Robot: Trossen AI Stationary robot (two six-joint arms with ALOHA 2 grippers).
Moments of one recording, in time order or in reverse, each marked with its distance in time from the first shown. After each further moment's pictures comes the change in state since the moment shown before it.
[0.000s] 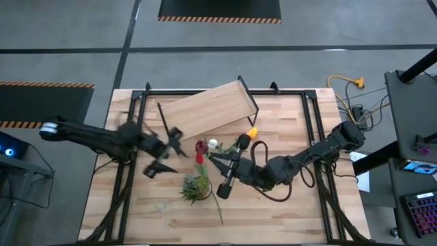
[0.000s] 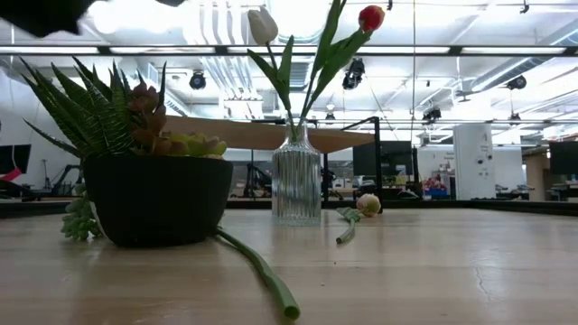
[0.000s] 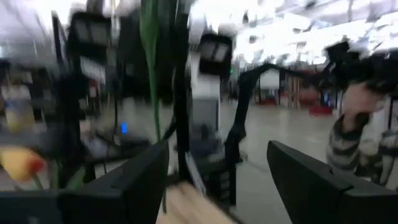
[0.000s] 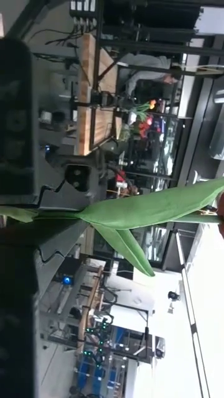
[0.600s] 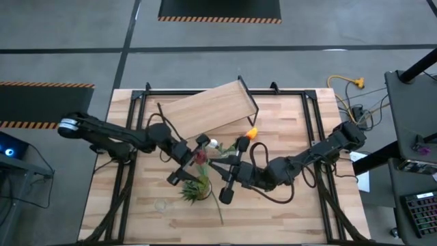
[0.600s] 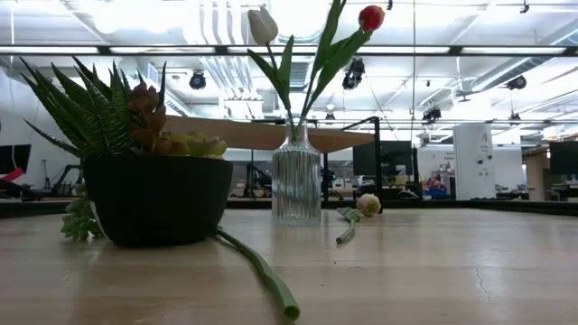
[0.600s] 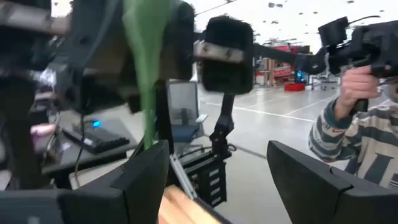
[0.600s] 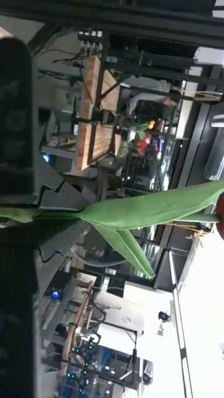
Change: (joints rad) left arm -0.049 0.359 0.392 -0.113 0.078 0.080; right arm 0.011 -0.009 -0.001 -0.028 -0.078 -0.021
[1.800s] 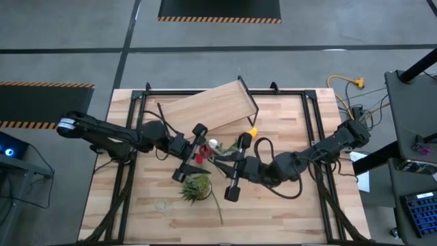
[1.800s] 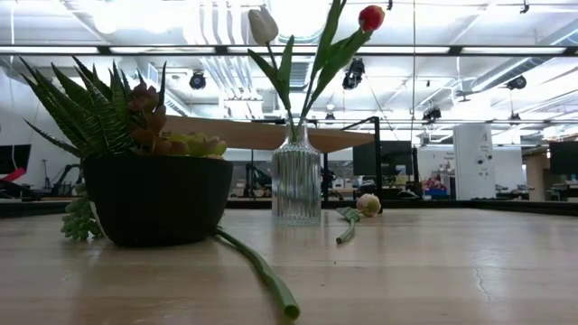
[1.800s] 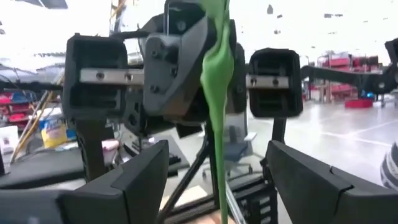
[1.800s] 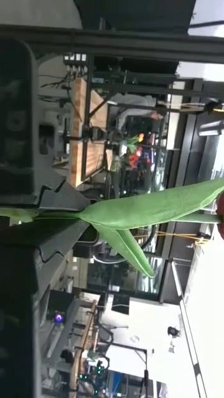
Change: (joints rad) left arm -0.022 -0.012 0.070 0.003 -0.247 0.023; right arm -0.003 -0.058 -0.001 -0.067 -0.049 0.110
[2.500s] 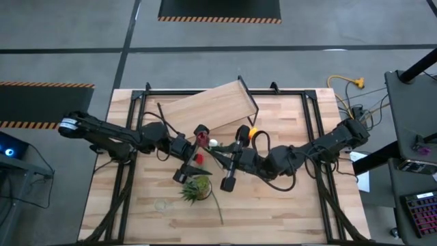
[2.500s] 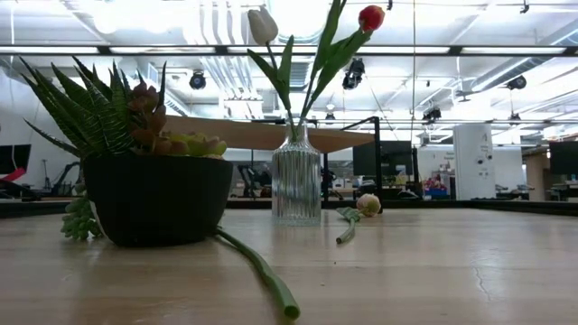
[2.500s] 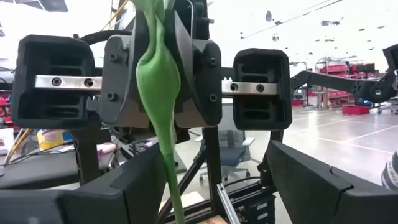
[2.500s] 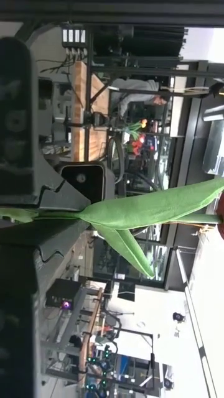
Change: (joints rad) left arm -0.007 0.020 -0.001 0.043 -0.002 -0.021; right arm -0.059 0.001 0.000 -0.009 0.001 0.021
